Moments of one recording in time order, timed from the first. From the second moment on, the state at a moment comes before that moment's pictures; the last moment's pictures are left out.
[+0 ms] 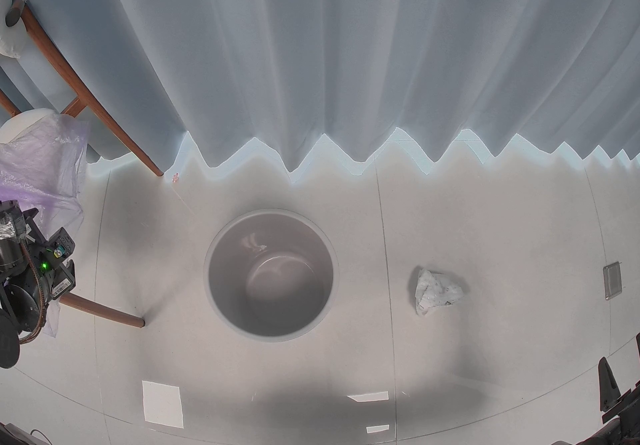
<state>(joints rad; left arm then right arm) 0.06 1.39 -0.39 -0.74 0.49 1.14 0.00 0.02 -0.02 0.00 0.00 0.00</state>
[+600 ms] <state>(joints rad) 0.11 1.49 -0.40 -0.83 0.50 1.19 0.00 0.02 -0.02 0.00 0.00 0.00</state>
